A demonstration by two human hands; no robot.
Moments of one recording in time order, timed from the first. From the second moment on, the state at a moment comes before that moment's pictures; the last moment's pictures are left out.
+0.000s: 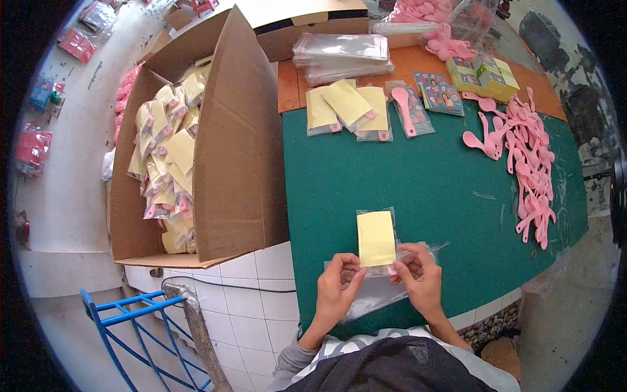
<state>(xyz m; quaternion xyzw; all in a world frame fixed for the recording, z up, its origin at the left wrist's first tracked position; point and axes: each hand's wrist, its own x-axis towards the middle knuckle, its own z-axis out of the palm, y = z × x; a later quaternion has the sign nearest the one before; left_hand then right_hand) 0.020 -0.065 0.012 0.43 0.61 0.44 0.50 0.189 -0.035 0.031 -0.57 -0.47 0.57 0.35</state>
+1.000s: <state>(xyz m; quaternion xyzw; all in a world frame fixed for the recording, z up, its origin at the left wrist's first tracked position) 0.036 -0.012 0.011 0.70 0.48 0.32 0.41 0.337 0.108 0.027 -0.59 -0.78 0.06 0.21</state>
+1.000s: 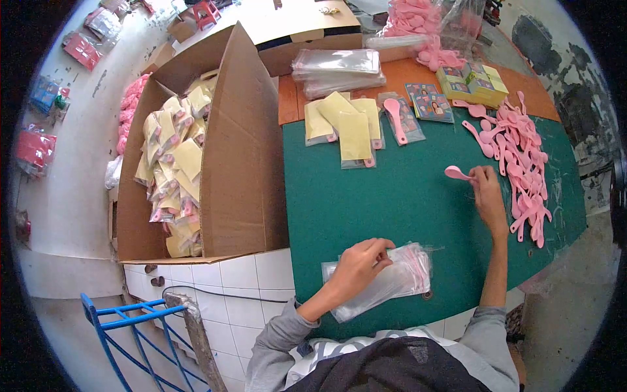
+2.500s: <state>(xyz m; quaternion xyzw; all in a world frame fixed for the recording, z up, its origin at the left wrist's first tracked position) 0.016 0.009 0.040 0.49 0.39 0.41 0.66 0.231 0.032 0.078 -0.40 -0.73 0.33 0.44</state>
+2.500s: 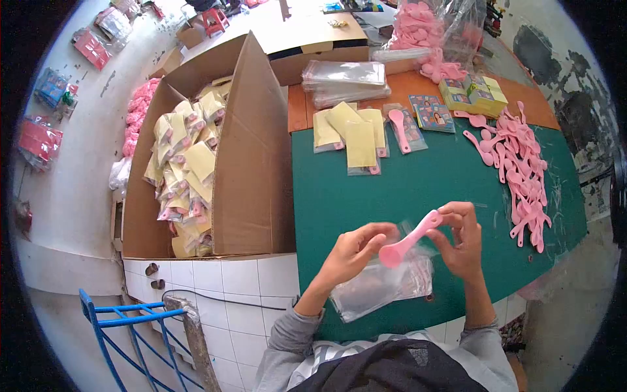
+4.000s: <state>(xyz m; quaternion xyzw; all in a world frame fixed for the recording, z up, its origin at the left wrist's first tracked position) 0.013 0.039 0.052 0.63 0.44 0.42 0.48 0.226 0.083 0.140 -0.36 -0.86 0.28 0.23</state>
